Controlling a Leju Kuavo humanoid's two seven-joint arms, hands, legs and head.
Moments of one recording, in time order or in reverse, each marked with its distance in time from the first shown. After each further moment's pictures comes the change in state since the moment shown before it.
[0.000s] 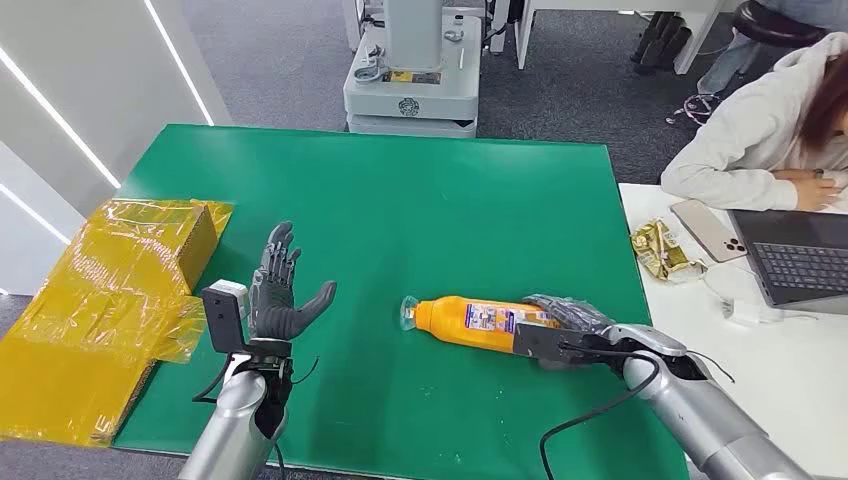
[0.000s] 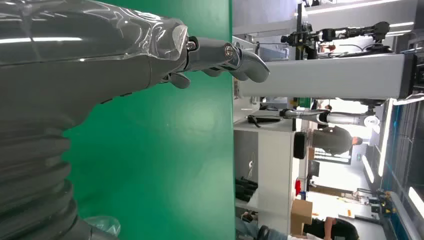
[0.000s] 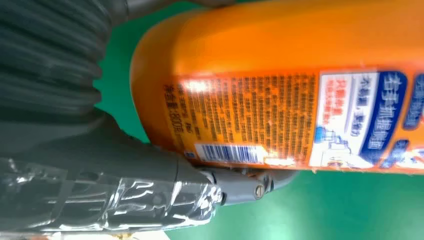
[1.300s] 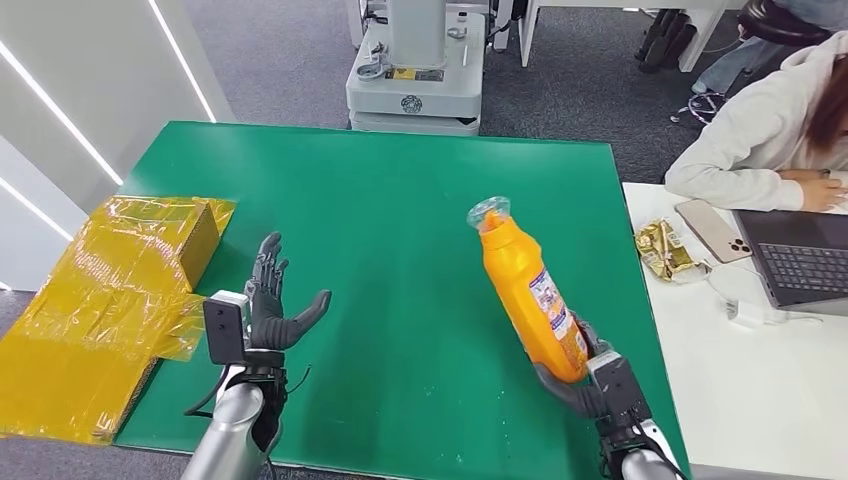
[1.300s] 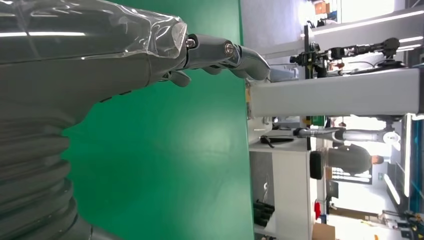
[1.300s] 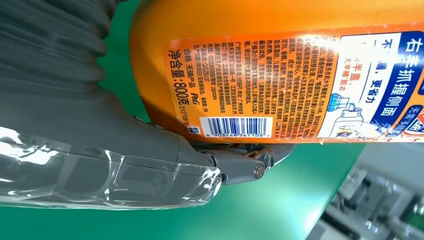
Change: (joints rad) left arm 0.051 0.008 0.000 -0.045 -0.068 0.075 0.015; right arm 0.540 0.181 -0.478 -0.268 -0.454 -0.408 -0.331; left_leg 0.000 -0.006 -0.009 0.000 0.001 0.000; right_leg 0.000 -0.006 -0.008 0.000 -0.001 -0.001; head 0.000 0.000
